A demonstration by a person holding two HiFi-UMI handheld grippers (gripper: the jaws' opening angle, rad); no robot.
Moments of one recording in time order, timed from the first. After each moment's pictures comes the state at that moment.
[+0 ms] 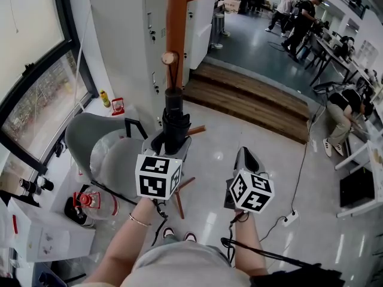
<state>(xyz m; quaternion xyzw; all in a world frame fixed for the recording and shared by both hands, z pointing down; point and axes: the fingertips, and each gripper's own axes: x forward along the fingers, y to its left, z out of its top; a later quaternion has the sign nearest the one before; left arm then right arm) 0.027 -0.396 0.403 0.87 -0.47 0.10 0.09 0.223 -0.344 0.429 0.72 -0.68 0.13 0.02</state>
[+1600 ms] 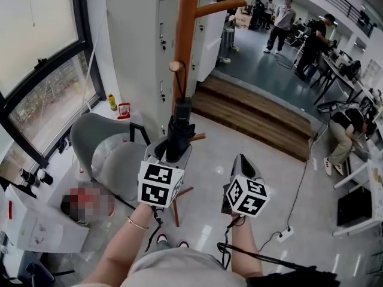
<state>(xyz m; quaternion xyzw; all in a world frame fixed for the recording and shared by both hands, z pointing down) 0.030 -0.373 0.385 0.87 -0.48 0.10 0.05 0.218 -0.346 0.418 0.70 -0.71 0.12 0.03</state>
